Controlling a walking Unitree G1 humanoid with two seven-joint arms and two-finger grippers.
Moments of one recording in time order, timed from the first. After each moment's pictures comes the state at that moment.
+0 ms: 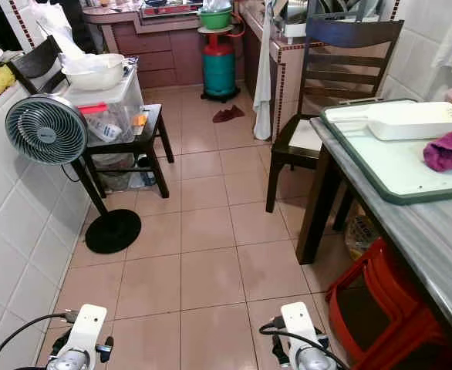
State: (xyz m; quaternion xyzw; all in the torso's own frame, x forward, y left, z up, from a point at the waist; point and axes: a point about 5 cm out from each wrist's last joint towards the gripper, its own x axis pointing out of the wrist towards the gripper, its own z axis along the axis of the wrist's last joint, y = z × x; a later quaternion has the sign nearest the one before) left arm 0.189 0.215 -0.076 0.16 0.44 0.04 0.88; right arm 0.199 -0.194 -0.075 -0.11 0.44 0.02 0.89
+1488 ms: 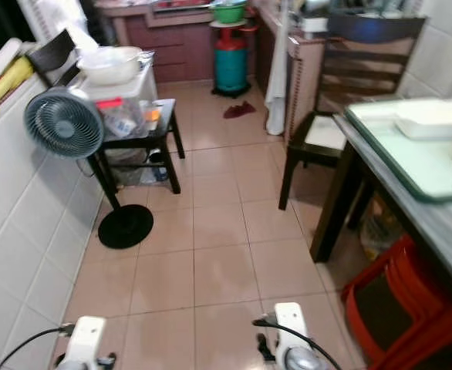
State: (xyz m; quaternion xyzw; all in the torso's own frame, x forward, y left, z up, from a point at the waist) left arm 0.179 0.204 -0.085 0.10 0.49 0.02 0.87; right arm 0.197 -0.178 -0.079 -0.03 0.45 0.03 0.89
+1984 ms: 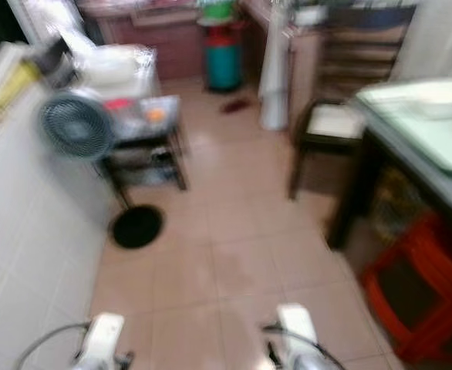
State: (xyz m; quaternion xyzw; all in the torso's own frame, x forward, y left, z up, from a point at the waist) left arm 0.173 0.185 -0.090 0.10 0.49 -0.02 0.86; right arm 0.189 -0.185 -0.082 -0.05 0.46 0.03 0.88
